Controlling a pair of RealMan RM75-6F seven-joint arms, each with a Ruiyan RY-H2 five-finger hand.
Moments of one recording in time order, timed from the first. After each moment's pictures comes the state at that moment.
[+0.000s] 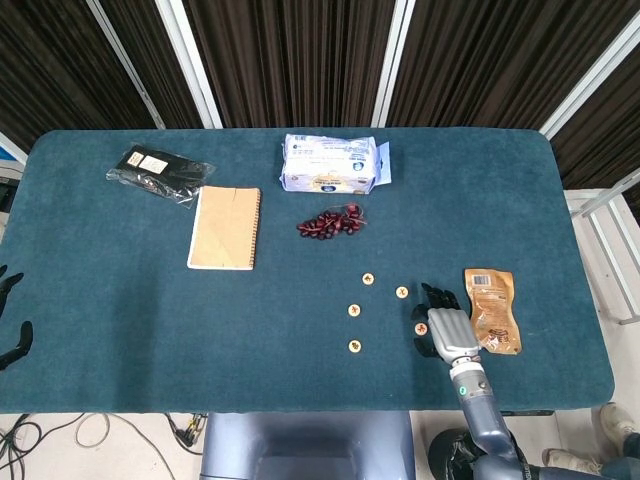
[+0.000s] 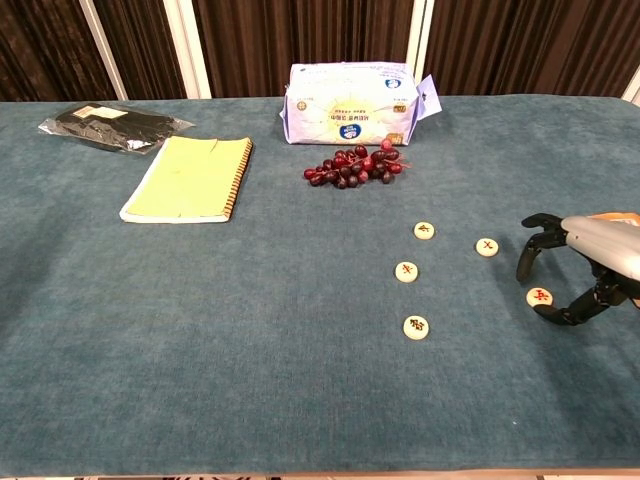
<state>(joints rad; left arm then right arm) -0.06 -1.04 -0.08 -1.69 1.37 1.45 -0.02 0.43 -1.57 0.12 -1.61 -0.99 1.14 -0.44</state>
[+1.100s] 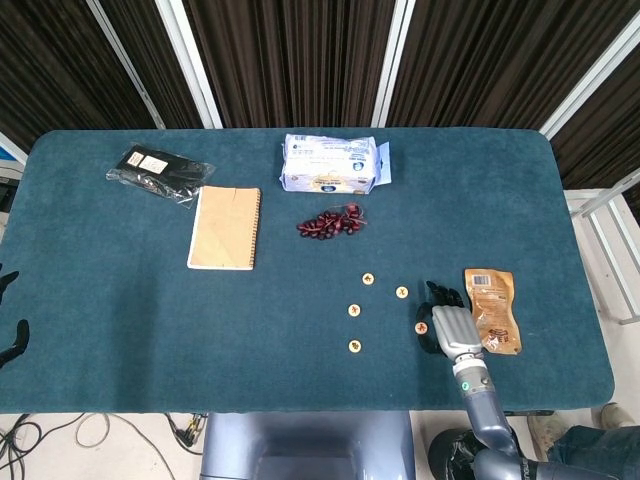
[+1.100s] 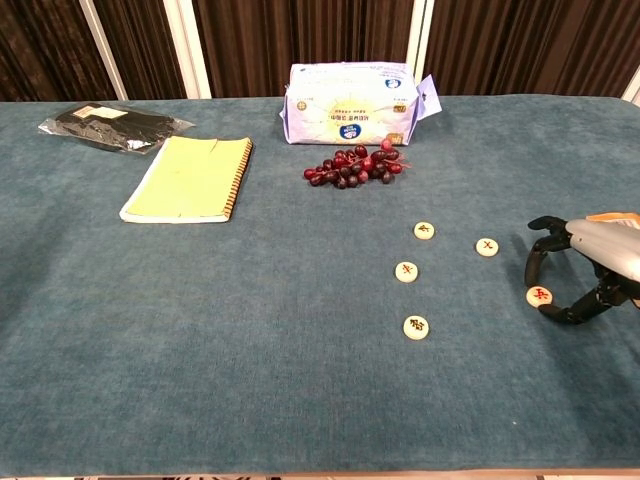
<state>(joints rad) -0.06 -1.03 -0.08 -1.69 1.36 1.45 -0.02 0.43 -1.59 0.12 -1.54 -0.99 1.11 -0.41</state>
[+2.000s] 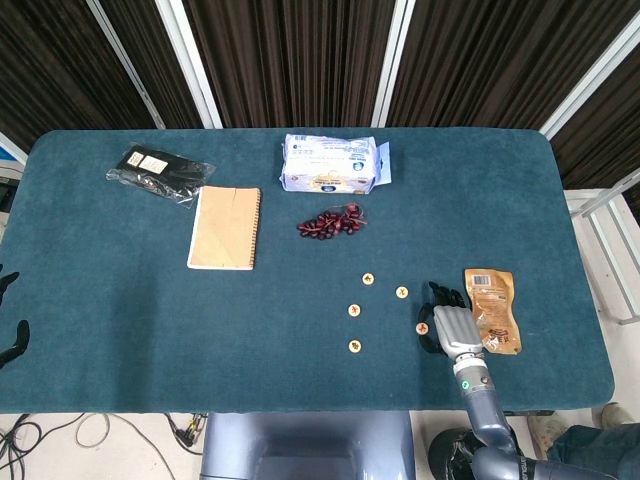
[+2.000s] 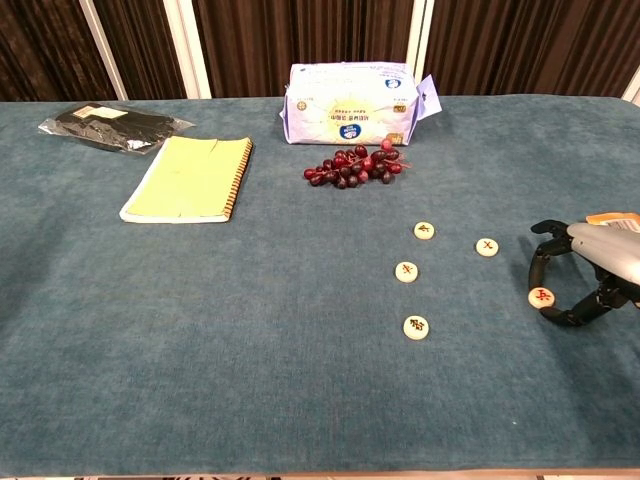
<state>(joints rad) -0.06 -1.03 -0.08 -1.69 1.36 1.45 -0.02 0.44 -1.60 0.13 -1.52 -0.97 1.11 -0.41</state>
